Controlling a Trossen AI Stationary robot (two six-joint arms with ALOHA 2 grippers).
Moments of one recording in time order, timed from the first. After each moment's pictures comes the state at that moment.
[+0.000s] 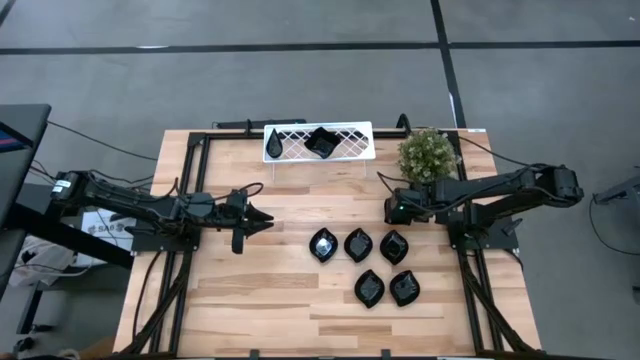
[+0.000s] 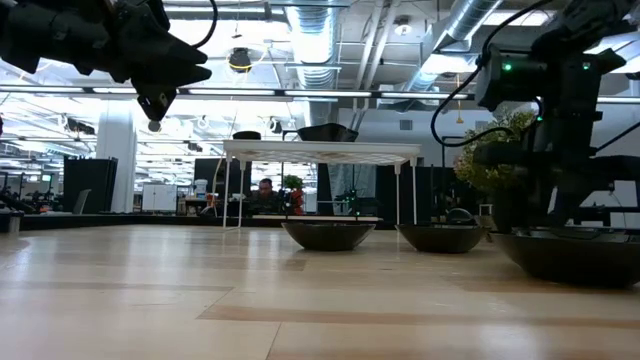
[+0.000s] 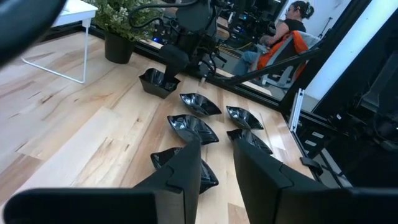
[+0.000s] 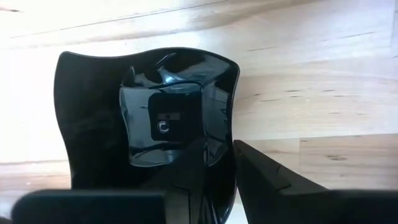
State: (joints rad) left arm -0.17 0.92 0.25 0.36 -0.14 -0.37; right arm -0.13 1.16 0.53 -0.75 0.14 1.54
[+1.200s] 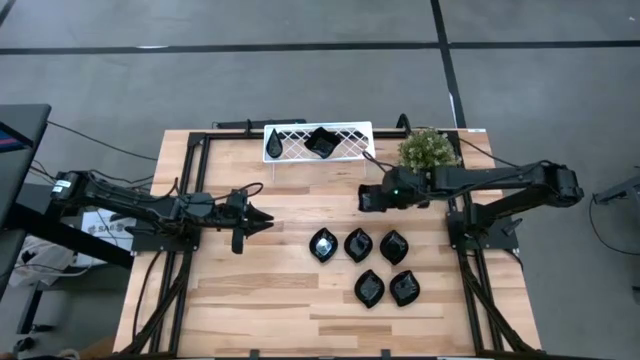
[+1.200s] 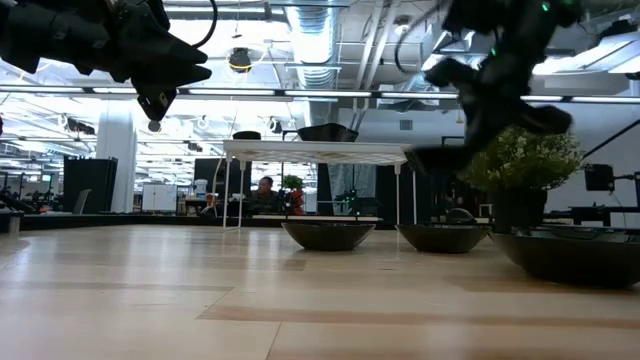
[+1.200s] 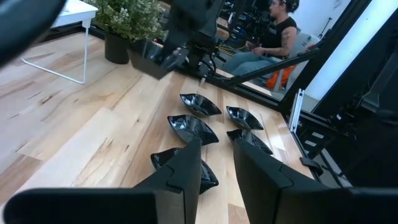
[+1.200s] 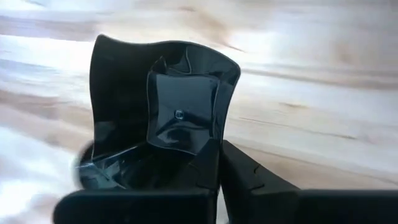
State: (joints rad) left arm -0.17 0.92 0.25 0.36 -0.14 -0.37; right arm -0.12 1.16 0.84 -0.75 0.16 1.31
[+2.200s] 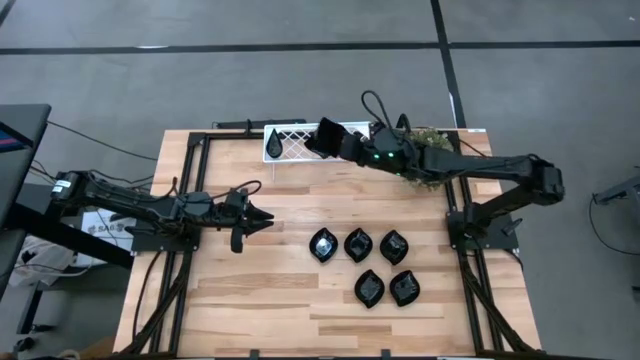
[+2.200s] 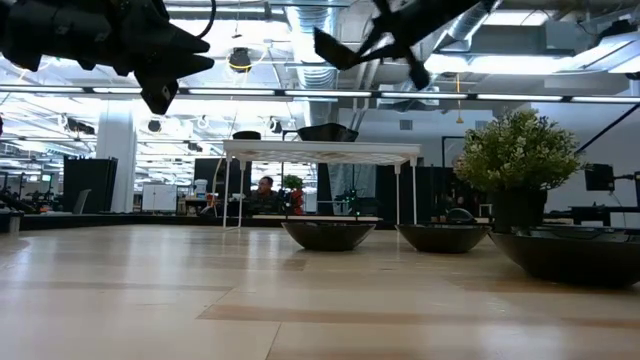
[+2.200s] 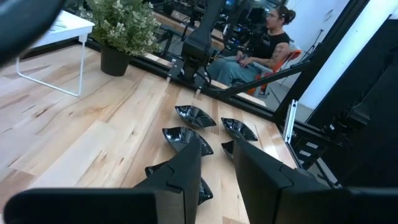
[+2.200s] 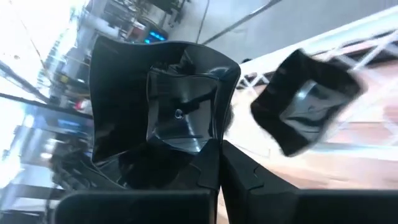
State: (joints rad) left arm -0.17 0.92 0.25 0.41 -0.14 -0.37; right arm -0.23 1.33 1.09 -0.06 0.31 1.17
